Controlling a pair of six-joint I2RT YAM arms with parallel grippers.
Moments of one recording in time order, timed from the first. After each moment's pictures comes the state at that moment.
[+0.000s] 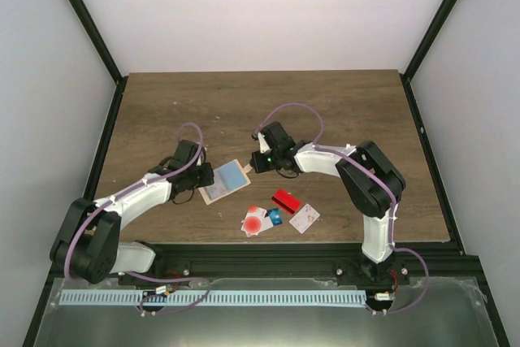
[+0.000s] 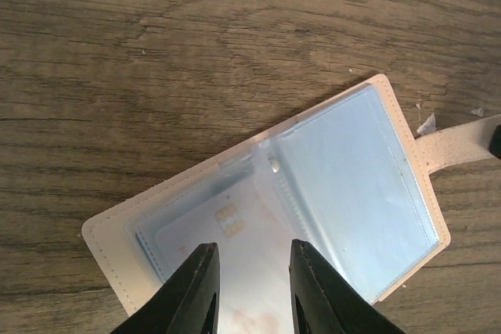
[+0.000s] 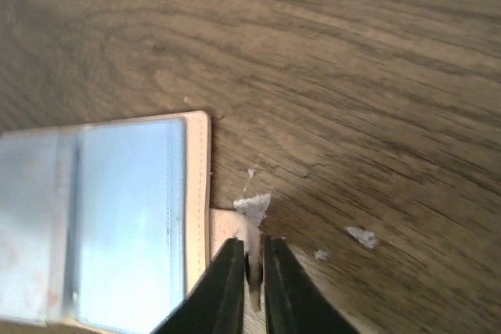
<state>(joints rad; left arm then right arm) -0.42 1.33 0.63 -0.28 0.05 -0.56 0.70 1.91 1.14 -0.11 -0.23 0.38</state>
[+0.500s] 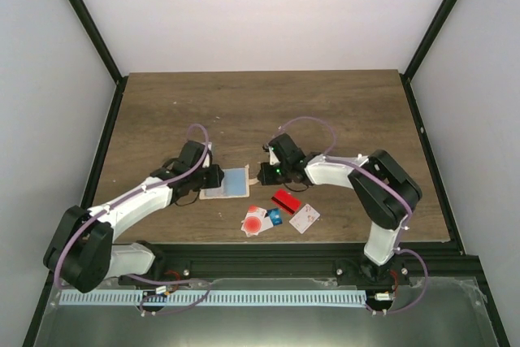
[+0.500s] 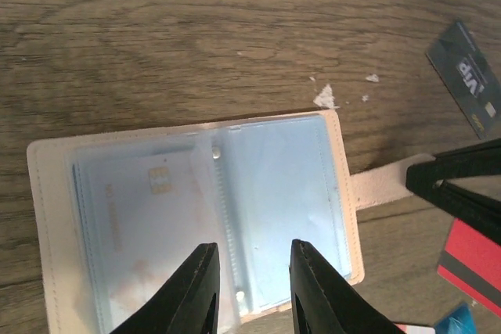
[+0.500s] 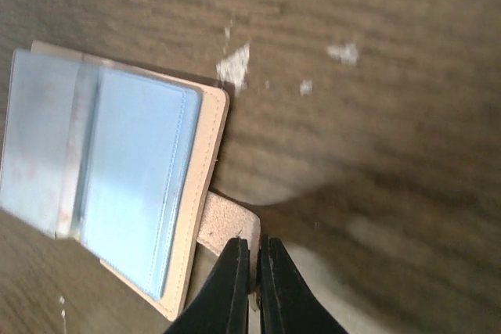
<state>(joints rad) -0.51 1.27 0.64 -0.28 0.08 -0.54 0.71 1.80 0.97 -0.08 -0.29 0.54</state>
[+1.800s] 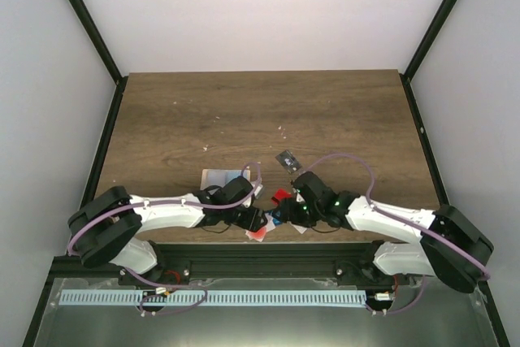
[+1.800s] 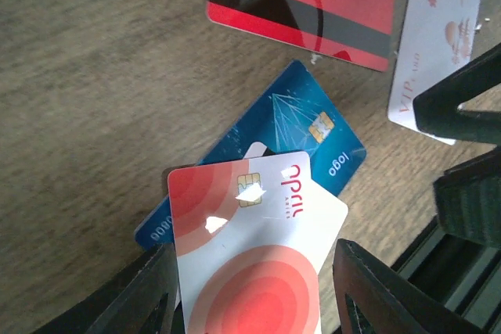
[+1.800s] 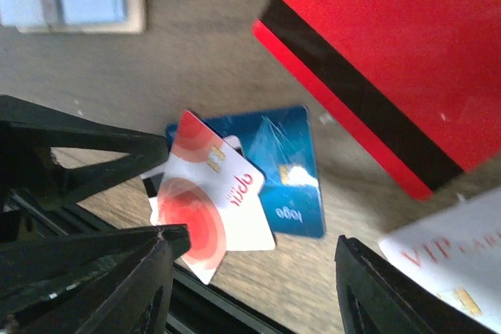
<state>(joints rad) -0.98 1.47 0.60 -0.12 0.22 -0.59 0.87 1.22 0.50 -0.22 -0.26 0.95</state>
